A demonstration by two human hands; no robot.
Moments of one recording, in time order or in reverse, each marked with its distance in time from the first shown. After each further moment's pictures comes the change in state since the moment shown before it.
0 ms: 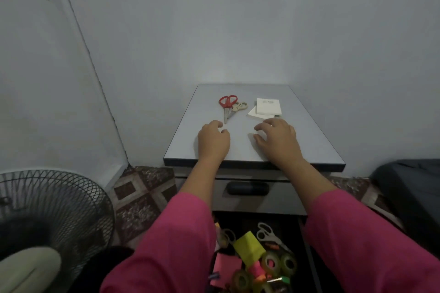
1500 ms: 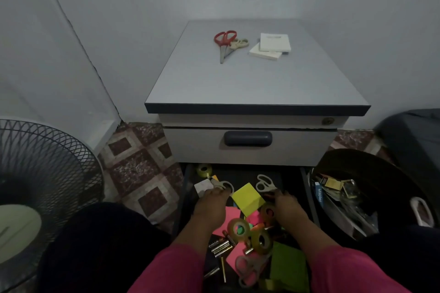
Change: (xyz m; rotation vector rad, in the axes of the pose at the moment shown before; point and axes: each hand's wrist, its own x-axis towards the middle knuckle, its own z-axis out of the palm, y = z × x) left_hand -0.158 -0.212 0.088 0.691 -0.725 0.124; right_hand -0.229 0.064 0.145 -0.090 -0.910 0.433
